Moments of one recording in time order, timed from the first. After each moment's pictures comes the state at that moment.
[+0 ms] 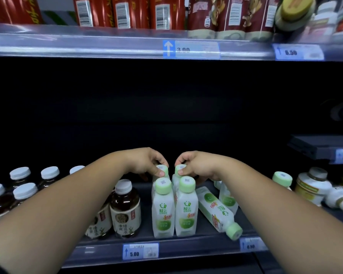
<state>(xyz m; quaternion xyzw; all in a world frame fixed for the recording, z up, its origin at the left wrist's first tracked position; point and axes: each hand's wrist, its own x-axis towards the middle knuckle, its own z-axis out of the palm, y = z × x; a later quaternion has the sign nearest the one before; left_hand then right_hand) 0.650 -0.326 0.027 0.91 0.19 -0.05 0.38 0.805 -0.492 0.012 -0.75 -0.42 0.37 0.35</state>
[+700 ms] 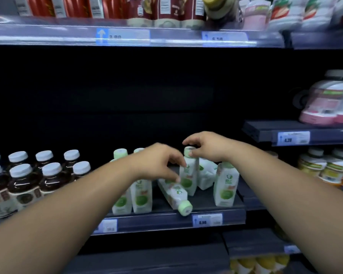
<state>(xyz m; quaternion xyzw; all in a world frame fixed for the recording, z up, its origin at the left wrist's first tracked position) 0.700 -0.503 0.025 0.98 0.05 0.06 0.19 0.883 -0.622 0.032 -0.81 -0.54 0.10 0.20</state>
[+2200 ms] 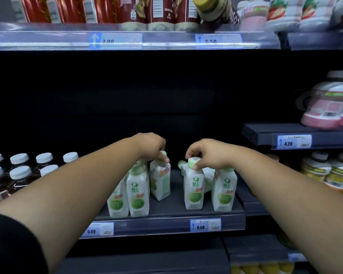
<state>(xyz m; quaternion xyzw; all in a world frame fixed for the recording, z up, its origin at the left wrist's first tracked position) 0.750 -0.455 0.042 0.97 0.23 -0.05 -0.04 0.892 -0.635 0.030 -0.79 -0.58 0.12 0.17</state>
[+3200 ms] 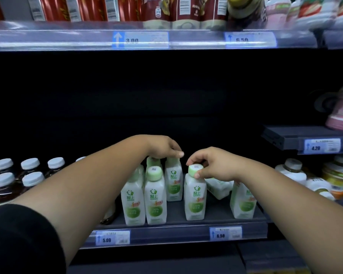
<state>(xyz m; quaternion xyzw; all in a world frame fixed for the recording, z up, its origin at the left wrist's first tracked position) 0.746 -0.414 0.047 0.97 0.19 -0.08 0.15 0.864 -0.605 0.010 -0.75 -0.56 0.19 0.29</state>
